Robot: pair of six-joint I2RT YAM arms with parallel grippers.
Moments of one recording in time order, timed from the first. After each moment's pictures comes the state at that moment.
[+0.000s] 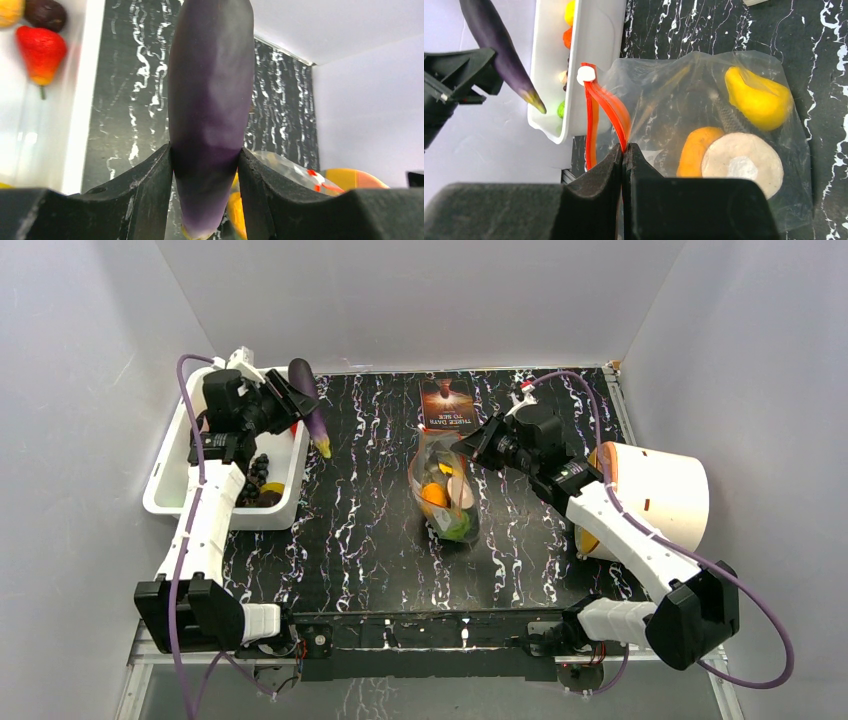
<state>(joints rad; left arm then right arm) 0.03 1.29 1.26 -0.42 0.33 -0.57 0.49 1.21 1.03 -0.19 -0.20 0.88</state>
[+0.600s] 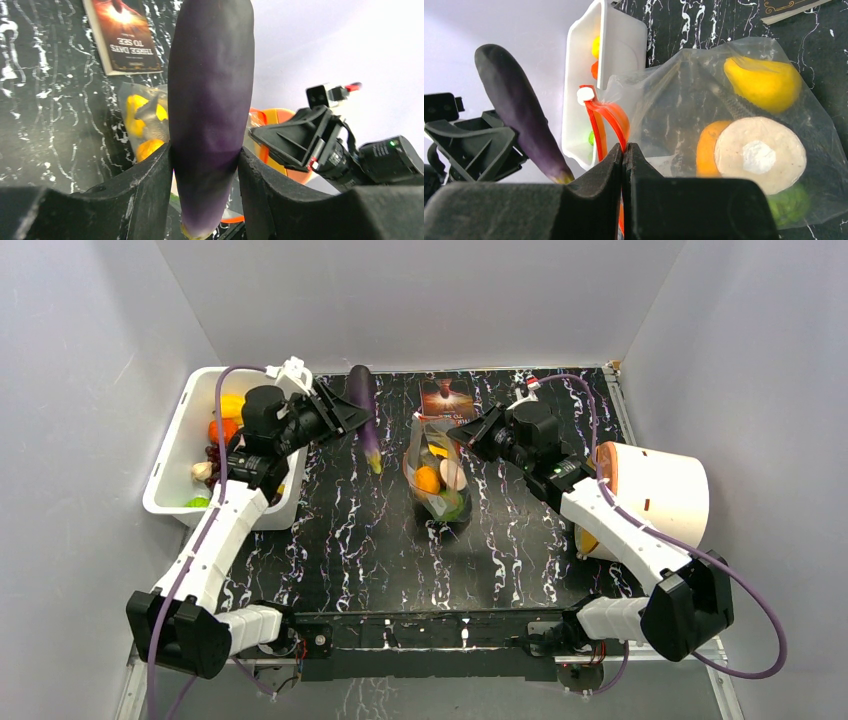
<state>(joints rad) -0.22 1.20 1.12 -0.22 0.44 -0.77 0.49 1.26 1.02 -0.04 -0.14 1.05</state>
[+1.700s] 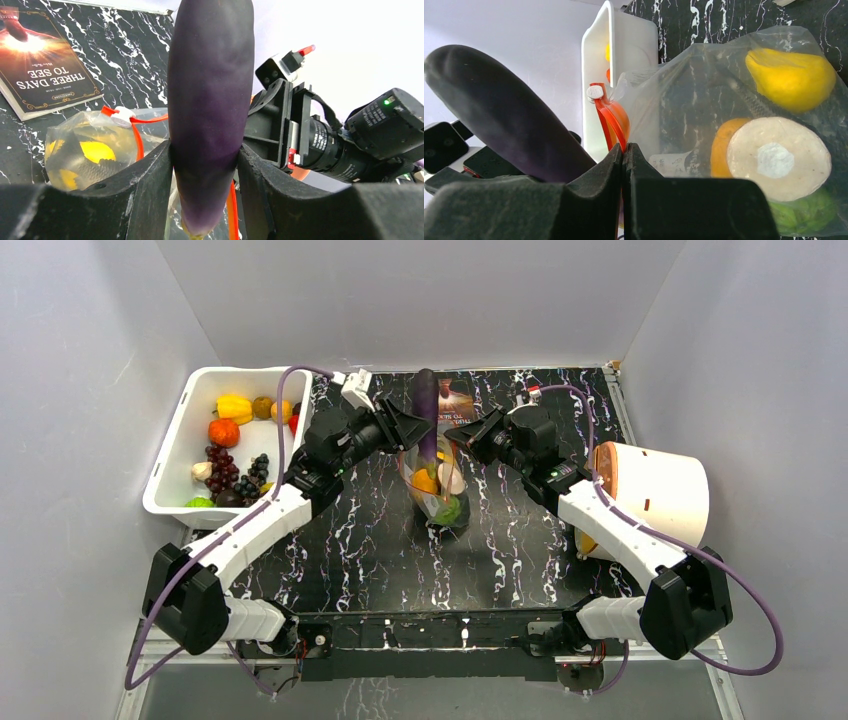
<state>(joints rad) -0.58 1.32 0.99 0.29 0.25 -0.72 0.49 1.27 0.97 0.03 -0.14 1.19</state>
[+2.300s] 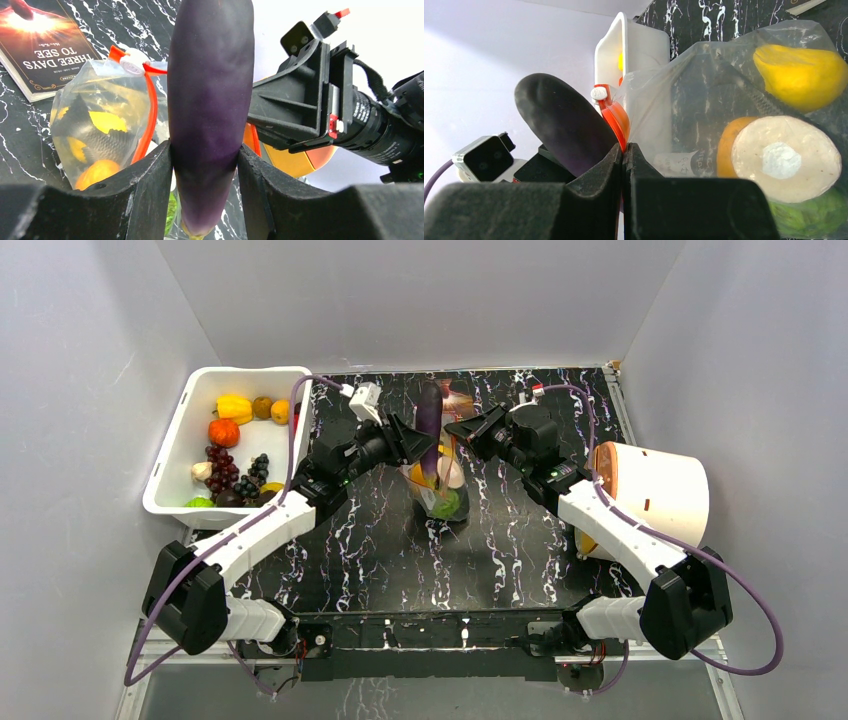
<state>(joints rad) -0.61 1.32 0.91 0.31 0.22 -0.66 0.49 1.27 0.97 0.07 -0.12 1.24</state>
